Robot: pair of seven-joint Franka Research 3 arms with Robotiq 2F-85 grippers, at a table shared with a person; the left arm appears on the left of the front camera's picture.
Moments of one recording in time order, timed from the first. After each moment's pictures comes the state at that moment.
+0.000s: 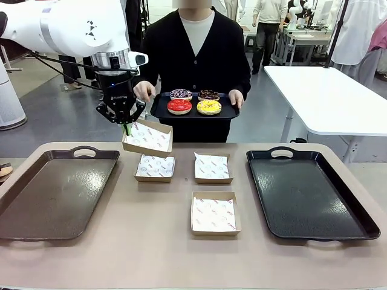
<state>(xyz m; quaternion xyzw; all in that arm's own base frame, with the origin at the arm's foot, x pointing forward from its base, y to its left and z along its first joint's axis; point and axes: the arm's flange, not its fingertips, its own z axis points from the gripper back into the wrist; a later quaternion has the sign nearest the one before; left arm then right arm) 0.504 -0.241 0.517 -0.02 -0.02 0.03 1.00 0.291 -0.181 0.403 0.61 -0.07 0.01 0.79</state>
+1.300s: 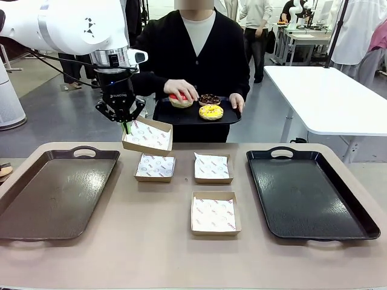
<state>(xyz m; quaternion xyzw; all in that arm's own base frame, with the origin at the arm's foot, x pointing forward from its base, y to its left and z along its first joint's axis) 0.503 -0.241 0.520 -0.02 -0.02 0.03 1.00 0.291 -0.181 0.403 0.61 -0.07 0.01 0.79</state>
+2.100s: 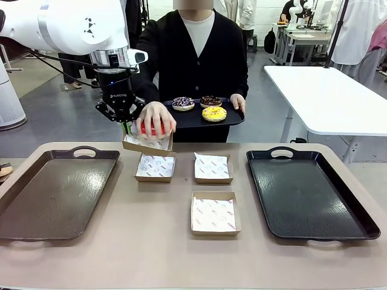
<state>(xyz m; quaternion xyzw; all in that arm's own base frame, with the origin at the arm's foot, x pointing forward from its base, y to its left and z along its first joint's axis) 0.503 -0.241 0.520 -0.02 -0.02 0.03 1.00 0.291 -0.181 0.403 0.61 -0.07 0.01 0.79</state>
